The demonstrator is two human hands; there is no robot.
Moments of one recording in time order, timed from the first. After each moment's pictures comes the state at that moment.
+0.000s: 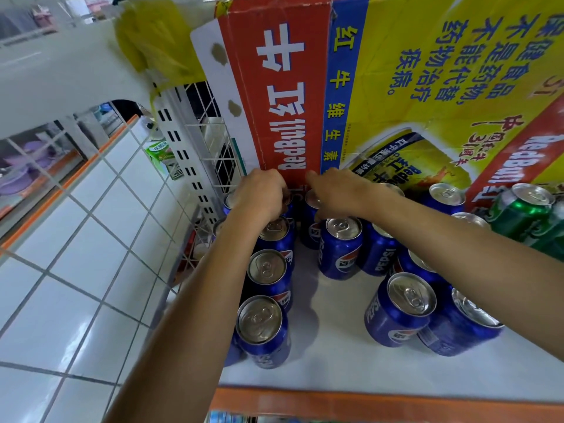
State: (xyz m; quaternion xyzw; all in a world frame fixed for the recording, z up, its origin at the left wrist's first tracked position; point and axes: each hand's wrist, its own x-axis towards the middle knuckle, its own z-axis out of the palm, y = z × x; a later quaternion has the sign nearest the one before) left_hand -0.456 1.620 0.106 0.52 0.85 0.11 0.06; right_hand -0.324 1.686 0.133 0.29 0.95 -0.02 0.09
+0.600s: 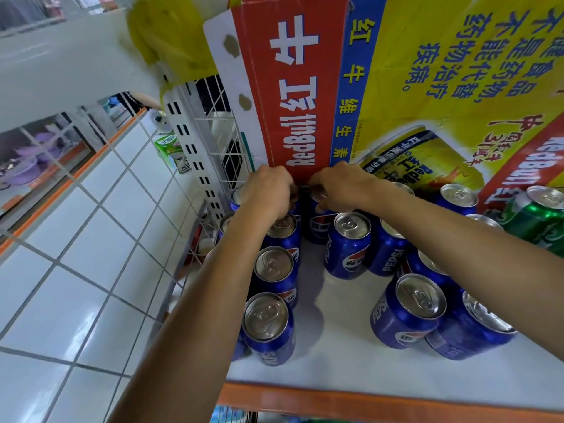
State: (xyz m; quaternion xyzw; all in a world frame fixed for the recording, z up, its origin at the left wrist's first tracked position) left_hand -0.456 1.614 0.106 0.53 0.84 0.11 0.03; right_hand -0.334 1.697 0.126 0.30 0.95 -0.05 0.07
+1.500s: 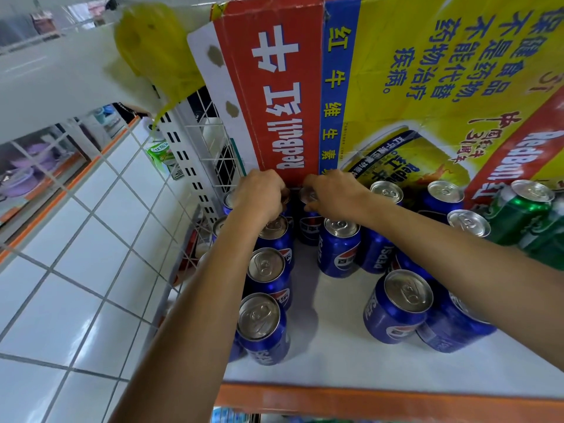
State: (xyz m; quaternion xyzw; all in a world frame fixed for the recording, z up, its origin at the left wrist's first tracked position) left_hand -0.449 1.611 0.113 0.52 0.85 0.10 0.04; right_hand -0.322 1.684 0.120 0.34 0.94 -0.06 0.02
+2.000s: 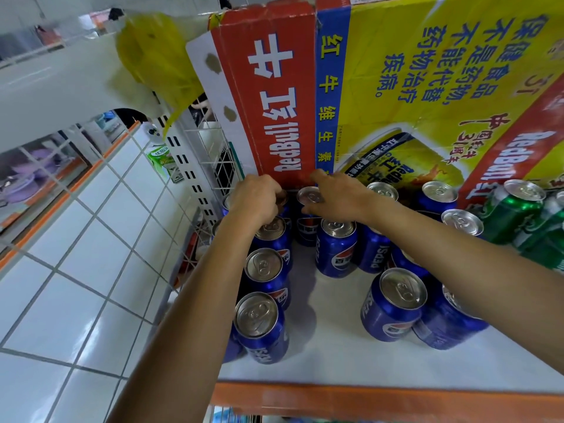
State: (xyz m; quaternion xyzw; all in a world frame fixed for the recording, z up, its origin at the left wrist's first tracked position) left_hand -0.448 1.602 0.117 0.54 0.84 0.09 0.05; right_hand -0.307 1.682 0.122 0.35 0.93 -0.14 -0.01
